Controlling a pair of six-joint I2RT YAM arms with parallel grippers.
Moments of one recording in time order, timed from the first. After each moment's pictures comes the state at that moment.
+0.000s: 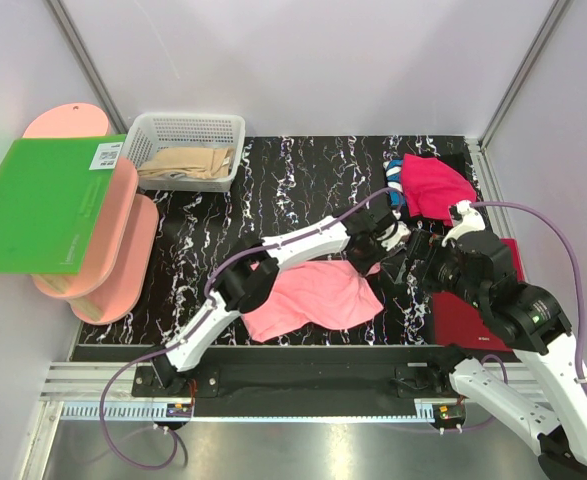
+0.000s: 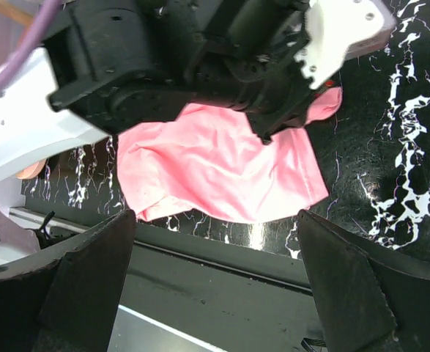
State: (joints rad) left arm -0.98 2.43 2.13 -0.83 0.16 -0.02; right arm 0.56 0.69 1.10 -0.96 0.06 0.66
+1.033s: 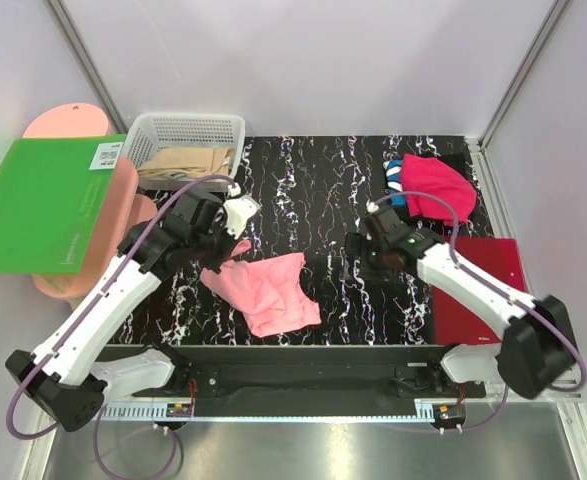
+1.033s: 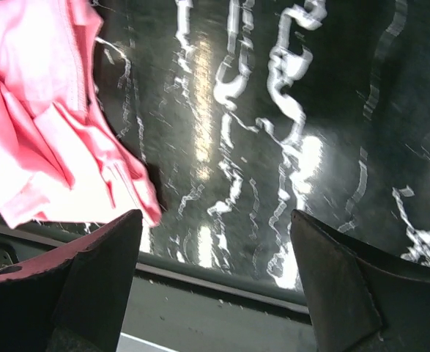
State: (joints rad) left arm -0.58 1.10 1.23 -1.04 0.03 0.19; right arm 0.57 1.28 0.93 -0.69 -0.04 0.62
